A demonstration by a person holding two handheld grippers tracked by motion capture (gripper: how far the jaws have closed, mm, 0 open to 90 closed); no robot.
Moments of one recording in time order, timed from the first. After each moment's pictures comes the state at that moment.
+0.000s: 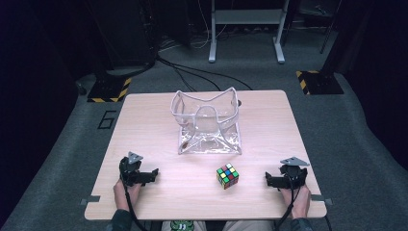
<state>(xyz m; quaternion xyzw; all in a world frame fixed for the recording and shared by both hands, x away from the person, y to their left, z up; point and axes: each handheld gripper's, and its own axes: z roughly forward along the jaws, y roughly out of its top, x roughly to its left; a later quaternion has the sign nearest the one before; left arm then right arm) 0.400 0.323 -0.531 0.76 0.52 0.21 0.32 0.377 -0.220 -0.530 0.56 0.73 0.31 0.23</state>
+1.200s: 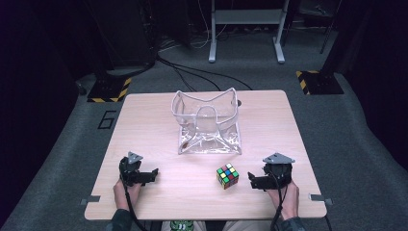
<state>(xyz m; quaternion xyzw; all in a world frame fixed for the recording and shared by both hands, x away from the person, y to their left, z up) 0.400 0.323 -0.531 0.76 0.52 0.22 0.32 0.356 -0.156 -0.466 0.48 0.78 0.34 0.22</state>
